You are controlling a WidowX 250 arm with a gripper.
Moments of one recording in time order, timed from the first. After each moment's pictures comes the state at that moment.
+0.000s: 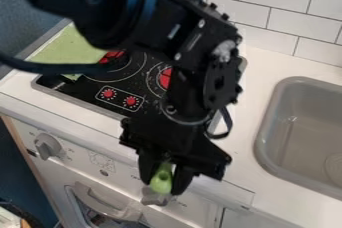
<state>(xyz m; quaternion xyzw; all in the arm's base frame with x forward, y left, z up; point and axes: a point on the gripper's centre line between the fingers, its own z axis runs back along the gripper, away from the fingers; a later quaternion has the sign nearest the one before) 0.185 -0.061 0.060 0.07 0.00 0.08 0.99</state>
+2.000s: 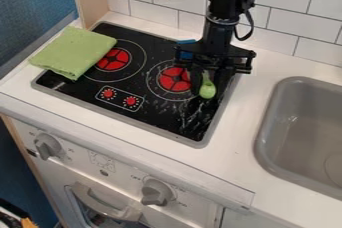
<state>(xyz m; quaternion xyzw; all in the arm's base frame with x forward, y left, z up) 0.343 -0.035 0.042 0.05 0.03 0.22 0.97</state>
